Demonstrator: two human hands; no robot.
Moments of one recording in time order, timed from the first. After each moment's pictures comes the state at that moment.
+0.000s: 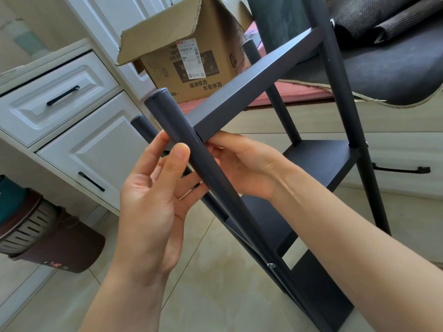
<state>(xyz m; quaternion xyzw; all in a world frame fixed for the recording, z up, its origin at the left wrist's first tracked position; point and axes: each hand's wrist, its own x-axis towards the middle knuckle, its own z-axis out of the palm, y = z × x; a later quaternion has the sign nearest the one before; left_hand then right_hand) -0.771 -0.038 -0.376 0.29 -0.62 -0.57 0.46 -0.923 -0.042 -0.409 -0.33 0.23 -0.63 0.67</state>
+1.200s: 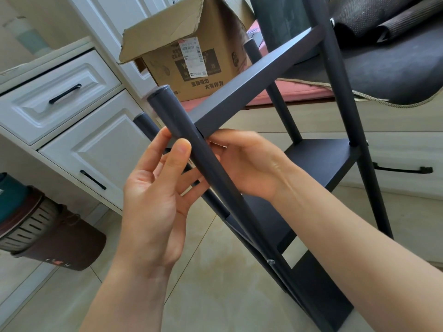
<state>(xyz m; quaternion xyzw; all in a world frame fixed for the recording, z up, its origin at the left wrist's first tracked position) -0.773 -0.038 -0.375 0.30 -0.62 -0.57 0.46 -0.922 -0.037 -0.408 -0.30 0.18 -0.65 0.67</state>
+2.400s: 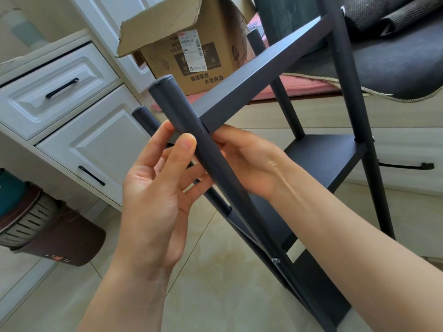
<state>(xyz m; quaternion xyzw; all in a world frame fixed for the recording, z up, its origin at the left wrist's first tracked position) -0.773 -0.036 -0.376 0.28 -0.62 -0.57 0.46 -0.916 -0.035 -0.410 -0.31 0.19 -0.65 0.66</state>
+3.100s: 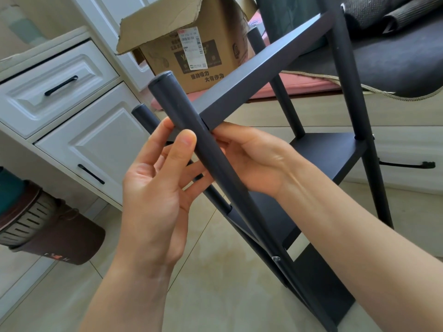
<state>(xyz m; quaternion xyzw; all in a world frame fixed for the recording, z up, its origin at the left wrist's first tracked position) -0.773 -0.036 -0.376 0.28 -0.61 -0.57 0.46 -0.919 -0.034 -0.405 -0.31 0.23 -0.64 0.66</state>
